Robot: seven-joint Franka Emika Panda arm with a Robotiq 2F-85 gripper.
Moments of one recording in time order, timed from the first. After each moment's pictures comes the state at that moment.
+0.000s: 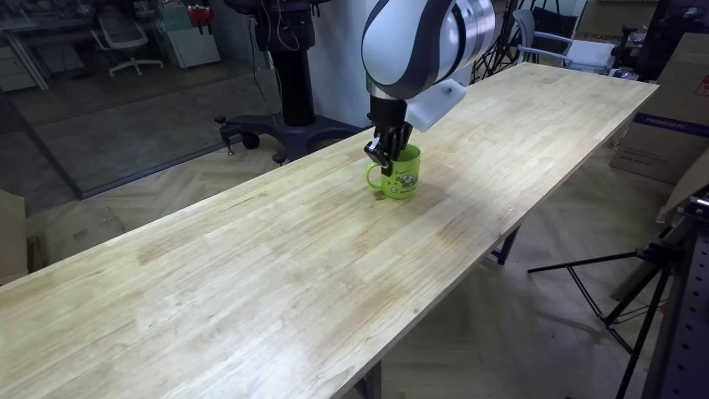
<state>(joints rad) -0.02 0.64 -0.06 -2.01 -0.07 2.76 -0.13</state>
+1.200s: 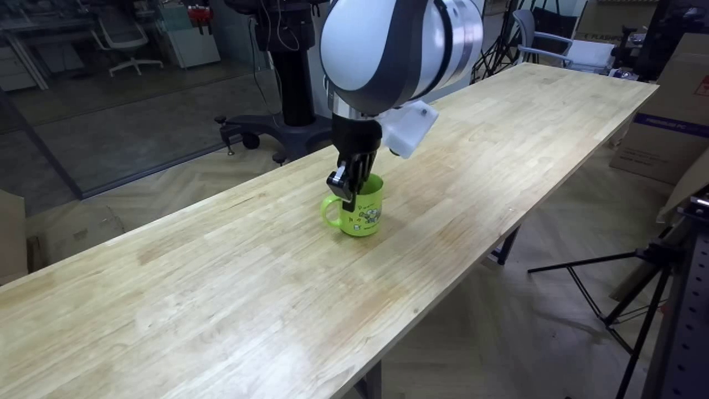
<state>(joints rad) -0.06 0.59 0.16 -2.12 0.02 2.81 -0.29</state>
